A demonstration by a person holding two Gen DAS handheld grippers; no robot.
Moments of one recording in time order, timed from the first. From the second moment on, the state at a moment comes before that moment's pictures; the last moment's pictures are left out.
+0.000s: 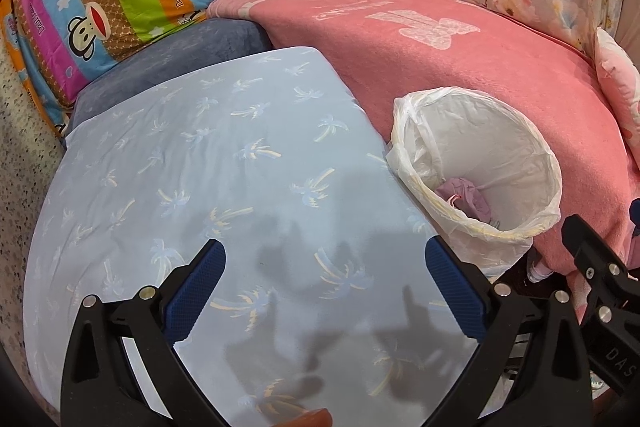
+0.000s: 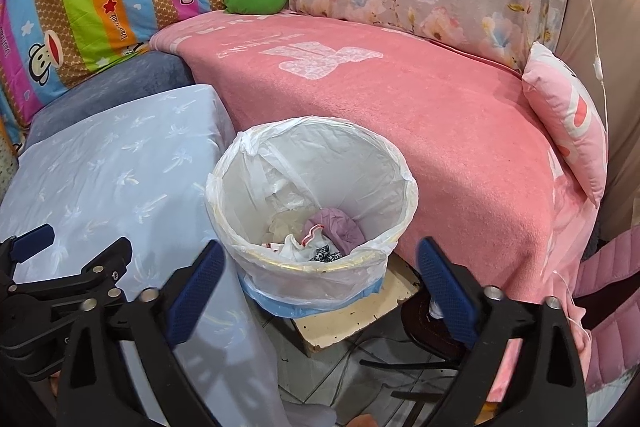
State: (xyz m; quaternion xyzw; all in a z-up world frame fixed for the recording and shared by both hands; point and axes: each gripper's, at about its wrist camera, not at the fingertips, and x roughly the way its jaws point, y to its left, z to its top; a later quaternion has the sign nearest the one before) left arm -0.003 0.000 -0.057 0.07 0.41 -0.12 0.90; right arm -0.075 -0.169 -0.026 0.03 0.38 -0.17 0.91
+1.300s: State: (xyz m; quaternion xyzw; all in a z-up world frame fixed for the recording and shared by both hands) left arm -0.009 -0.001 -0.054 0.05 0.41 -0.09 0.91; right arm -0.084 -0.168 -0.030 0.01 0.38 -0.17 0.91
